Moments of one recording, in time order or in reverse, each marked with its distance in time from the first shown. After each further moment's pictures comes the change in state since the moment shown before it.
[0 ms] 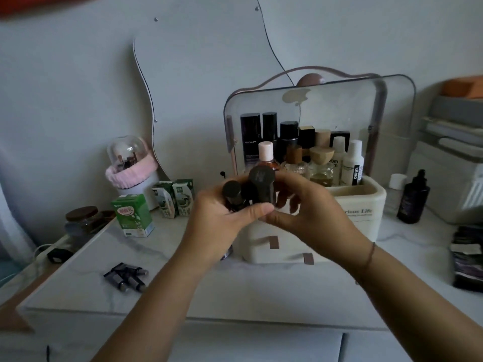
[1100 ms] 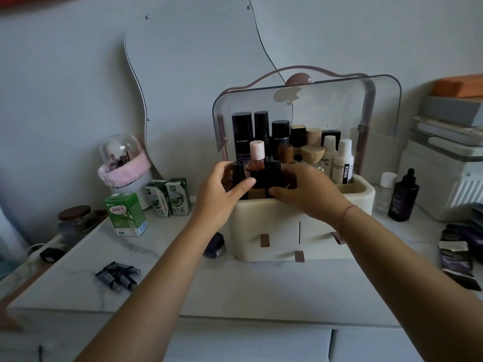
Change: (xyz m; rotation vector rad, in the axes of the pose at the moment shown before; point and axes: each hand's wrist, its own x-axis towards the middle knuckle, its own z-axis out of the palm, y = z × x) left_hand 0.052 -0.064 0.018 0.183 0.090 -0.142; right_hand 0.040 0.053 -0.012 -0.272 -0.045 0.225
